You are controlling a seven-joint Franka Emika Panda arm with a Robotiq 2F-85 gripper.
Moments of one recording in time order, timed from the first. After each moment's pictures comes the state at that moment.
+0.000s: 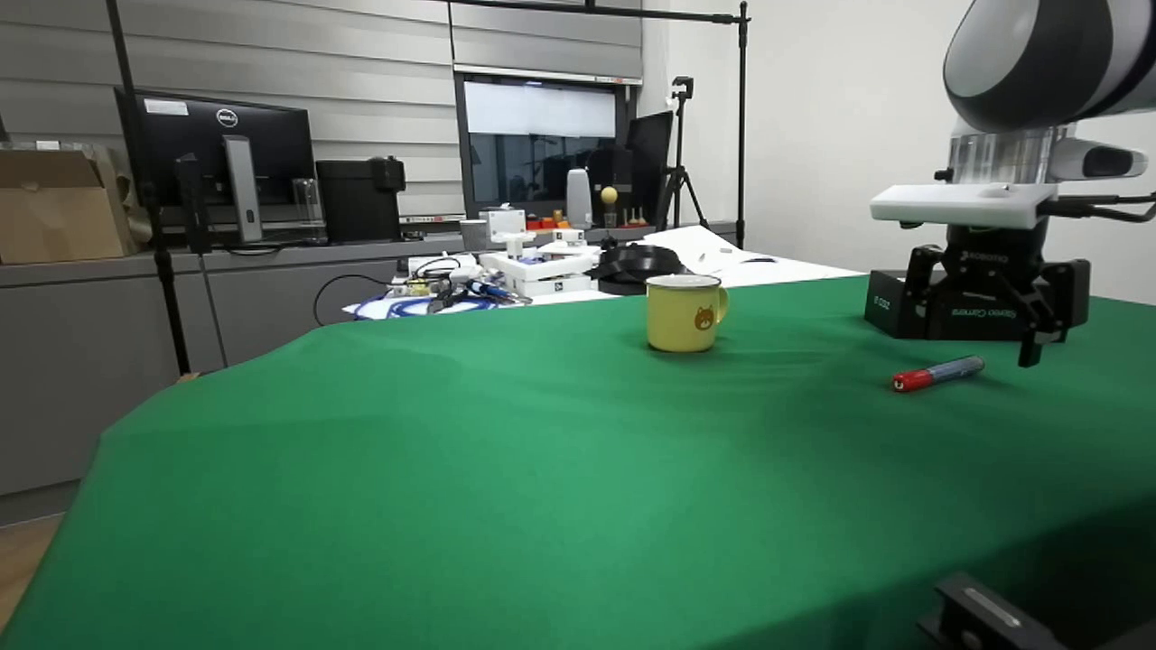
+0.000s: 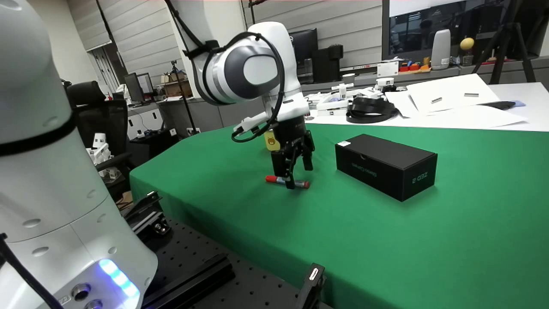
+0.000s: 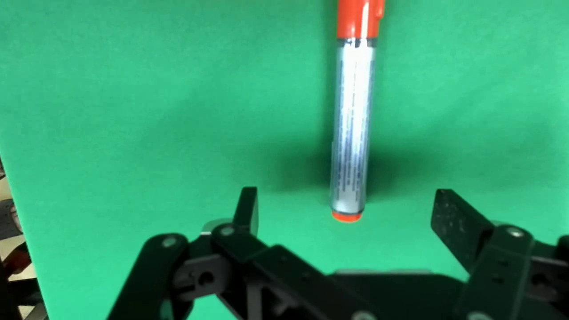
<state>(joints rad) 0.09 0.27 -0.29 -2.68 0.03 2.99 1.30</state>
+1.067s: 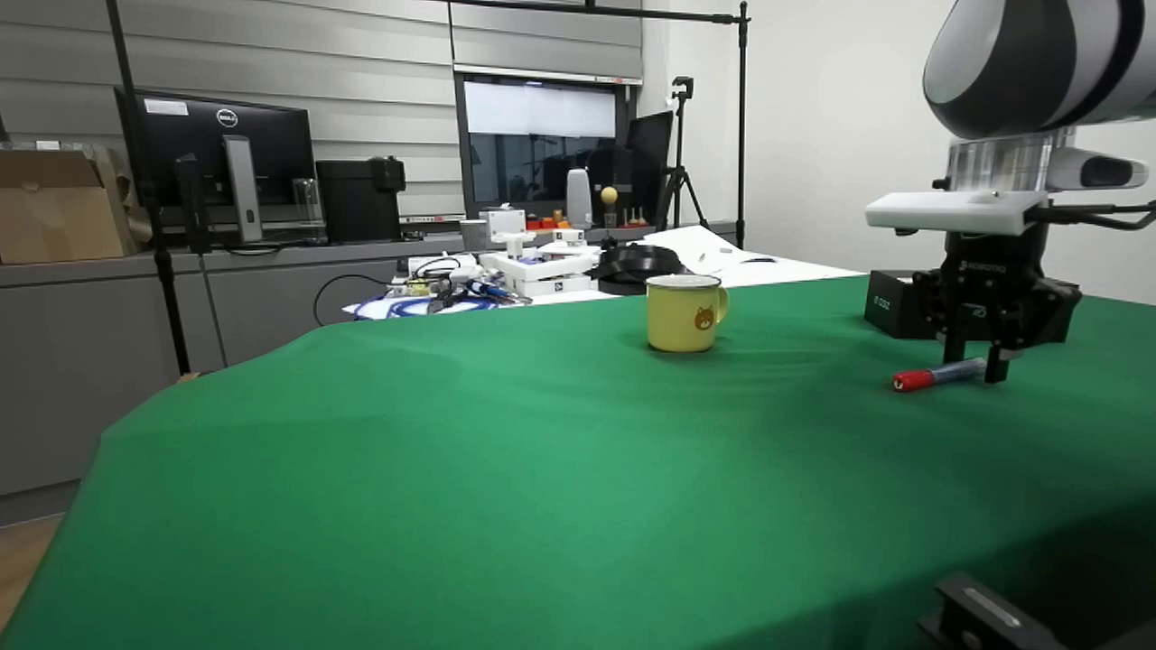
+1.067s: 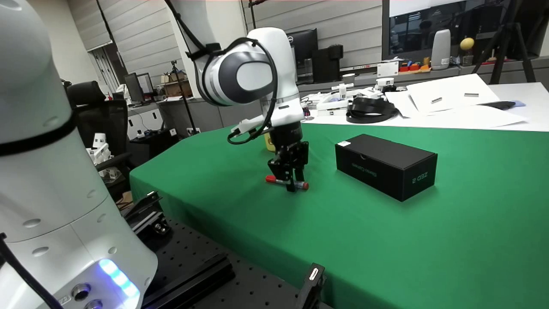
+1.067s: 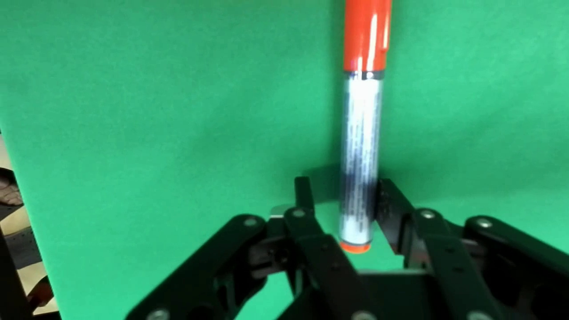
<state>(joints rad) 0.09 0.29 -0.25 -2.68 0.16 2.97 1.26</state>
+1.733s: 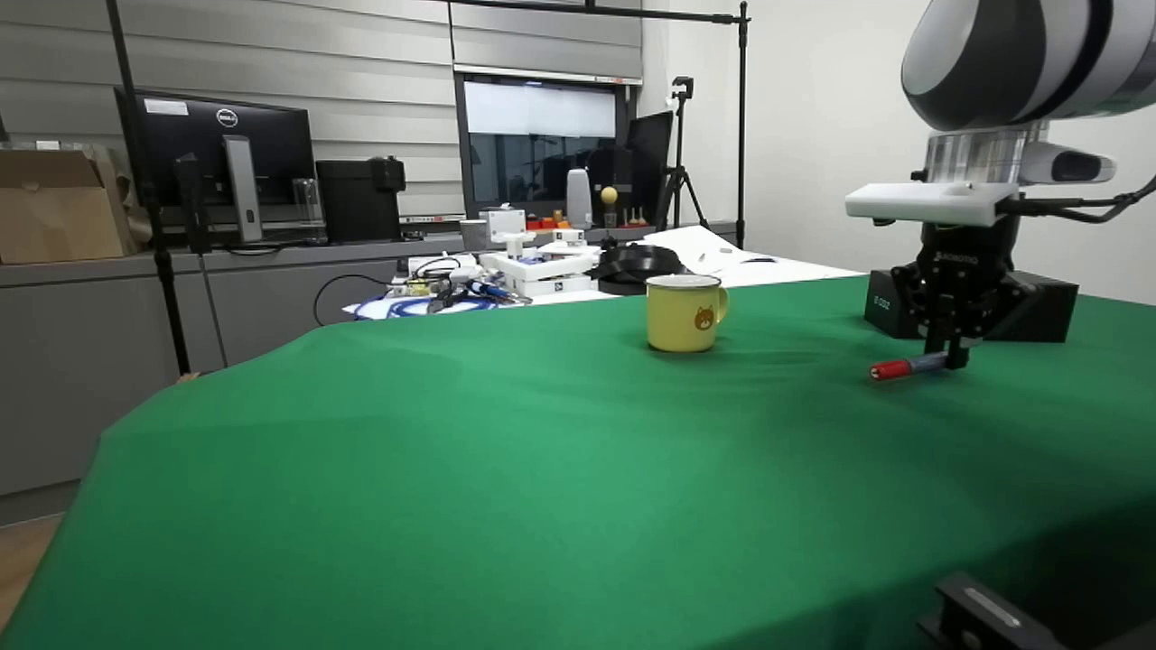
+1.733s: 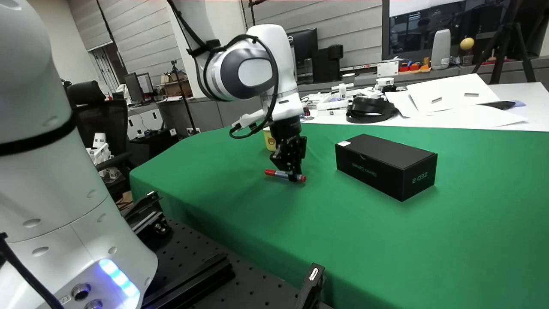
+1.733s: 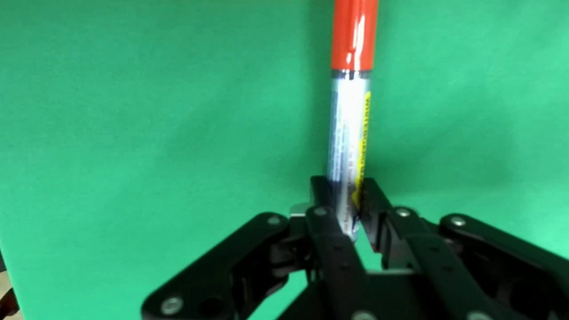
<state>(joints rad) 0.09 0.28 -0.22 -2.65 0.19 2.97 1.25</state>
